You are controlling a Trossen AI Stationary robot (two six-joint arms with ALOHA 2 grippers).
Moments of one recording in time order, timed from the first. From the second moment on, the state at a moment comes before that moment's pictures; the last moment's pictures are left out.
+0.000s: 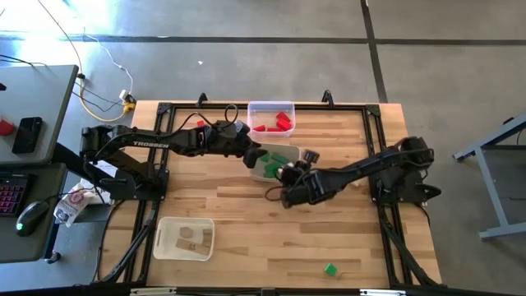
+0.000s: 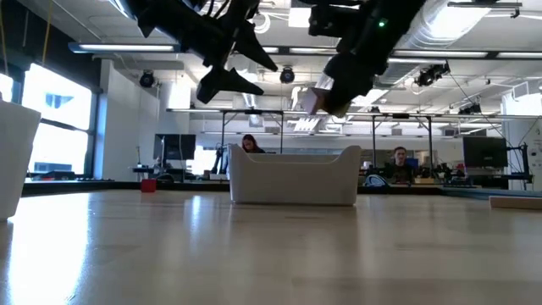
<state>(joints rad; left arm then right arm) 0.29 1.43 0.92 0.02 -0.03 -0.66 0.27 1.73 1.26 -0.81 0.86 0.42</state>
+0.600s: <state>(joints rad) 0.21 1.43 0.92 0.02 -0.01 -0.68 0.19 1.73 1.26 -0.55 0.91 0.07</state>
